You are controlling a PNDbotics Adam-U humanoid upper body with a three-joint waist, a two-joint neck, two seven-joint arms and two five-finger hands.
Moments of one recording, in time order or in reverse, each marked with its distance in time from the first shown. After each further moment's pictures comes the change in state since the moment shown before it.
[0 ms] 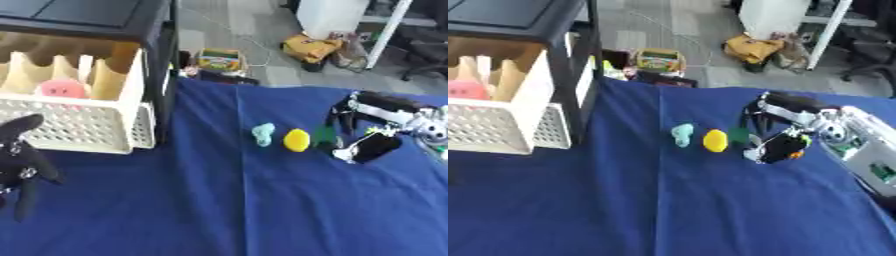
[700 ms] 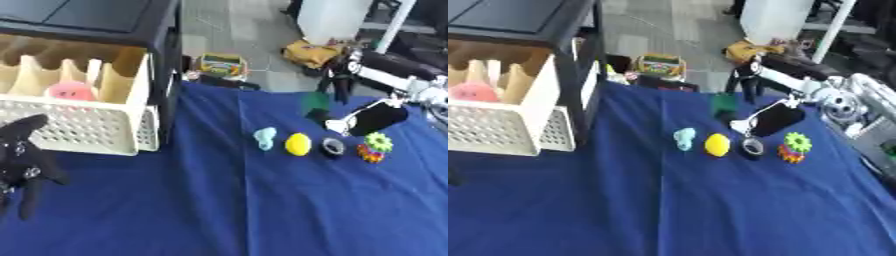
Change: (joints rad) left arm 0.001 0.000 0.000 0.000 0.007 0.005 -0.005; right arm -0.159 0.000 -0.008 -0.115 -0.023 0.026 -0.004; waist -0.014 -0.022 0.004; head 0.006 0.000
